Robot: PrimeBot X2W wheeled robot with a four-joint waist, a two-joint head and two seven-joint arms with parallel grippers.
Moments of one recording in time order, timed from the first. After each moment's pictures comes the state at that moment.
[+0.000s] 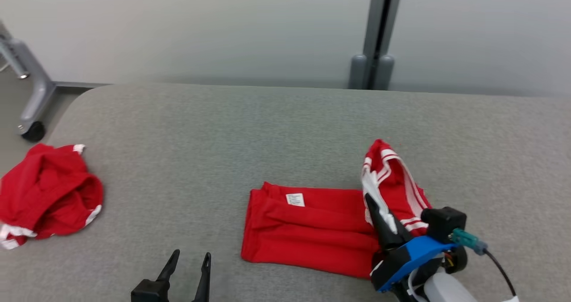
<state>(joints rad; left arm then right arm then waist) 0.01 0.09 -0.17 0.48 -0.15 -0.13 -0.26 -0.30 -0.05 0.30 0.61 0.48 0.13 -0.26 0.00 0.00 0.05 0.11</state>
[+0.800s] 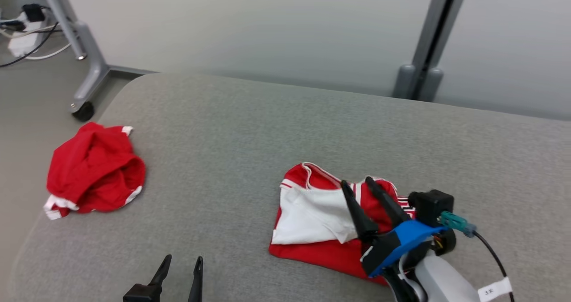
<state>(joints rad) 0.03 0.10 -0.15 0.49 -0.15 -0.13 -0.26 -0.40 -0.05 0.44 0.64 0.57 0.13 -0.26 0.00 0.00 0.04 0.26</state>
